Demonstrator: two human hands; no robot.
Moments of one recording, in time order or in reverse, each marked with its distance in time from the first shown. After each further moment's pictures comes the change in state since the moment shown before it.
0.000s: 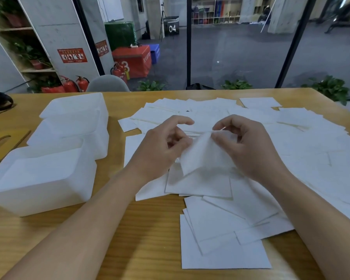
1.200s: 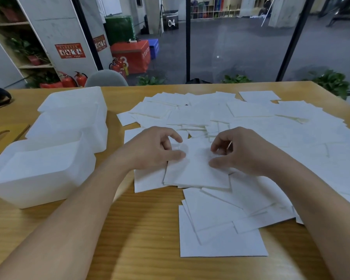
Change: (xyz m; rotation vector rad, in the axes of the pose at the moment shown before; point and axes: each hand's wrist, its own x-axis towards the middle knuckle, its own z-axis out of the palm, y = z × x) left_hand 0.001 -0.019 -0.024 0.217 -0.301 -0.319; right_hand -0.003 0.005 -0.012 -0.317 -0.406 0.222
